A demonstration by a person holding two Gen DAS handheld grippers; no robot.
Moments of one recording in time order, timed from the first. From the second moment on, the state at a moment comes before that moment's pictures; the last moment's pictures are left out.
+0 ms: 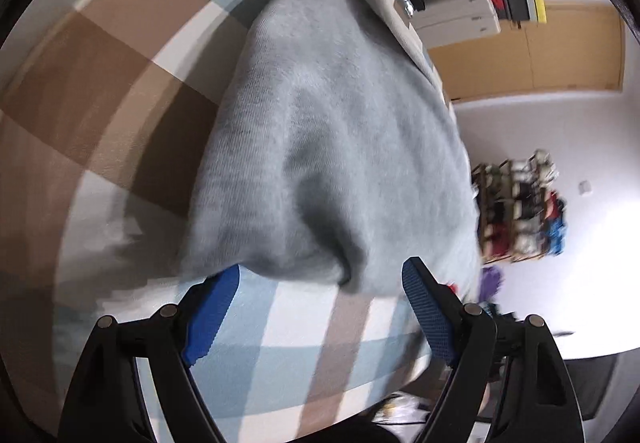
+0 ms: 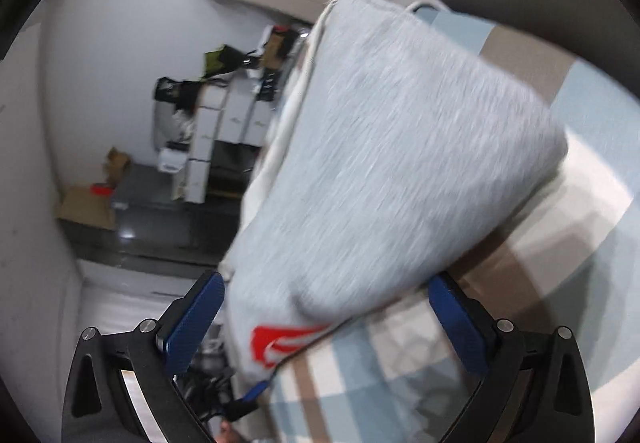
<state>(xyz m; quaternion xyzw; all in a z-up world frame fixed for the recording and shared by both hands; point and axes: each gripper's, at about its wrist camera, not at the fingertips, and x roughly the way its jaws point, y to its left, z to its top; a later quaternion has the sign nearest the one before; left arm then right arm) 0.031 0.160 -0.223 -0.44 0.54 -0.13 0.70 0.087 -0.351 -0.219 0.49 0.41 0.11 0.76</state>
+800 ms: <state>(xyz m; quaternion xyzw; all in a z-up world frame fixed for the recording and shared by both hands) 0.038 0.157 -0.212 -0.34 0.48 -0.04 0.80 0.101 -0.337 -0.185 0.33 0.32 0.02 0.89</state>
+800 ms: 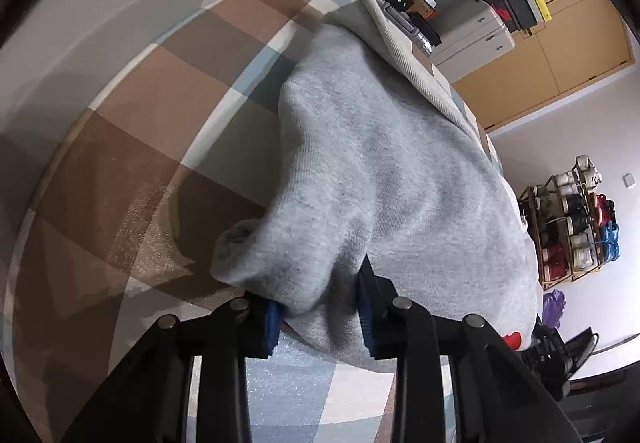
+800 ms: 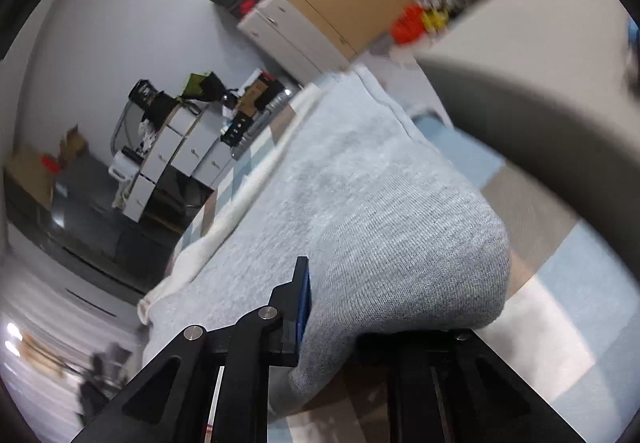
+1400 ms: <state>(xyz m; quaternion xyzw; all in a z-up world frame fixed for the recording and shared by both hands) 0.009 0.164 -0.174 -0.30 0.44 -0.03 0.85 0.052 -0.308 -0.129 0.20 0.31 -0.08 0.92</state>
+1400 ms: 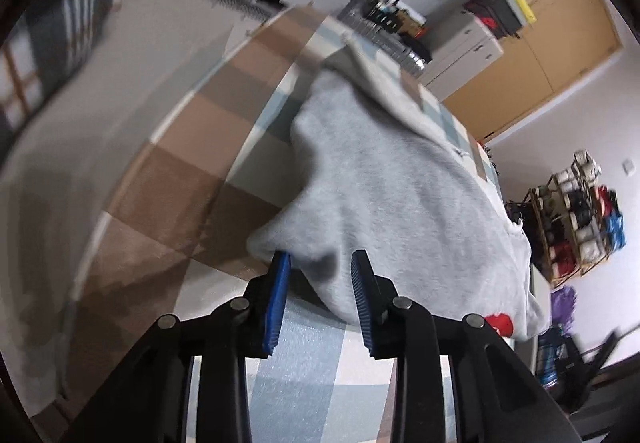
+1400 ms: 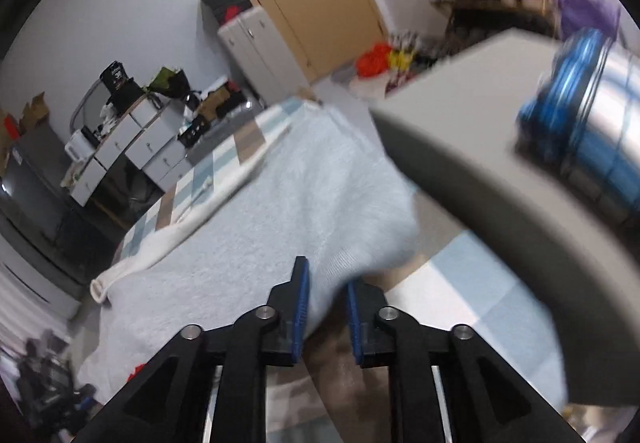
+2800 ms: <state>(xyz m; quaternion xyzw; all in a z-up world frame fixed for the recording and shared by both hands) 0.020 0.108 -0.175 -0.15 0.46 -0.06 0.87 0.194 -0.131 -0.176 -0.07 0.57 0.18 0.80</state>
